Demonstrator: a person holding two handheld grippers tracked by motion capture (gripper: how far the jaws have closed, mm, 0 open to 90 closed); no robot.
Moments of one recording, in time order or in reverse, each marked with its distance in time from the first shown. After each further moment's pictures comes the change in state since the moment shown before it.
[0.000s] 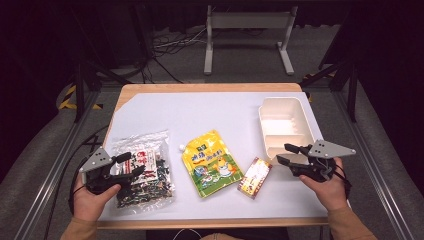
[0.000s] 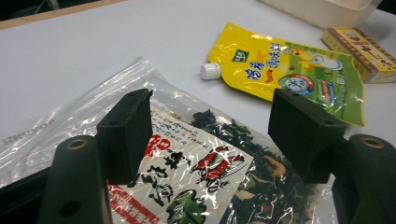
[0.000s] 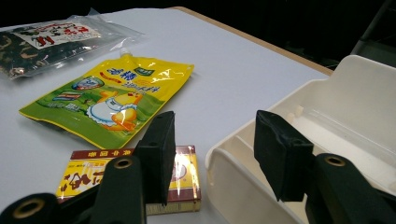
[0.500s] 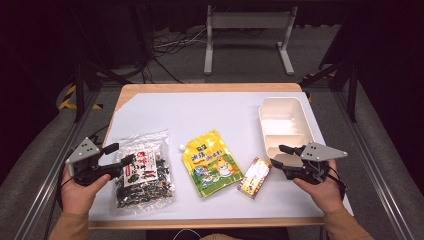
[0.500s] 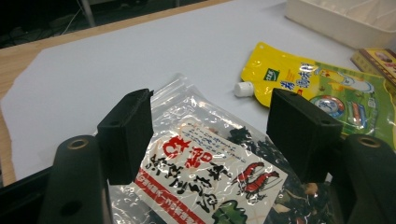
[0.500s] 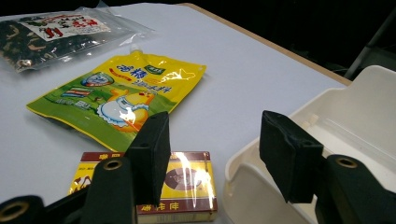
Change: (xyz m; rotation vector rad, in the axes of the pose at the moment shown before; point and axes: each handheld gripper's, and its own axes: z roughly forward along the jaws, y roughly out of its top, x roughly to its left) left arm 0.022 0.018 -0.018 -0.032 0.088 -0.036; right arm 0.015 0.005 0.009 0.011 0.009 -0.048
